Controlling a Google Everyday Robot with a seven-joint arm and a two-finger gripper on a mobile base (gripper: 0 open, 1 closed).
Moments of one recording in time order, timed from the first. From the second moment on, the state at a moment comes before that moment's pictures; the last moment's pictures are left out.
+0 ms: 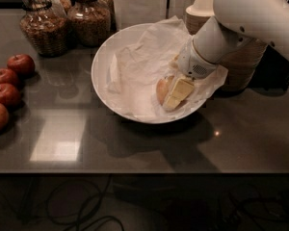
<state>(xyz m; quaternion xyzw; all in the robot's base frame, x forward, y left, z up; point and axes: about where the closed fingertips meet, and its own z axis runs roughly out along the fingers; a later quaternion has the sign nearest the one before) 0.579 -0.085 0.857 -0.64 0.72 0.09 0.25</state>
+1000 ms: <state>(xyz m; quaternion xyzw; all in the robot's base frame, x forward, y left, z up) 0.588 -0.088 0.850 -0.63 0.73 0.09 0.25</state>
